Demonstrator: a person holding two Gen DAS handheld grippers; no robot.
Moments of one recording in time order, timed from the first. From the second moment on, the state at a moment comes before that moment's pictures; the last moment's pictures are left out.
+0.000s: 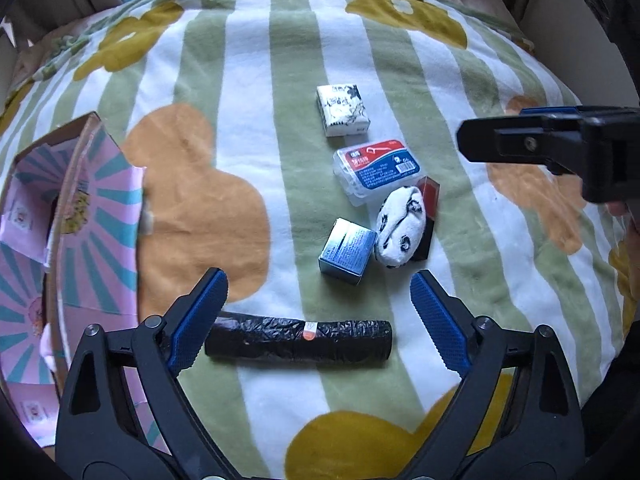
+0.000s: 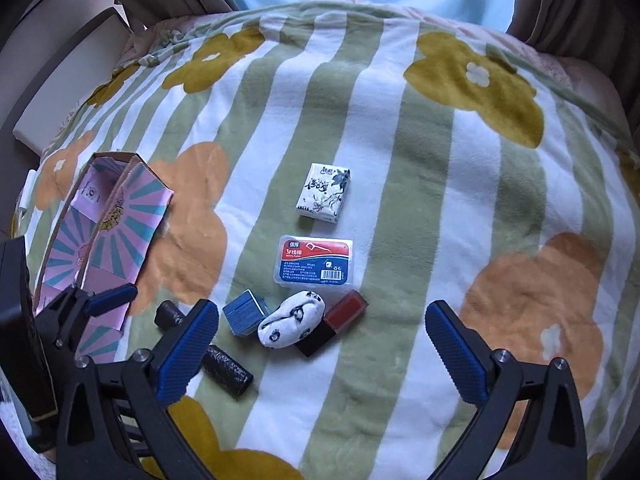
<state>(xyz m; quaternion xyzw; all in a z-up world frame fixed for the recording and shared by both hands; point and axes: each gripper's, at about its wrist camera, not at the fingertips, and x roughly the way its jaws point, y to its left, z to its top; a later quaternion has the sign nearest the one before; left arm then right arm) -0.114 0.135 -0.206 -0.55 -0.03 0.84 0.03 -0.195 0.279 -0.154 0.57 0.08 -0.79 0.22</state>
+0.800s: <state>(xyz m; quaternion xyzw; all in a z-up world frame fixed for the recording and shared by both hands) -0.144 0.159 -0.275 -0.56 0.01 0.82 0.12 -0.241 0.241 -0.269 0.64 0.08 -0.73 0.22</state>
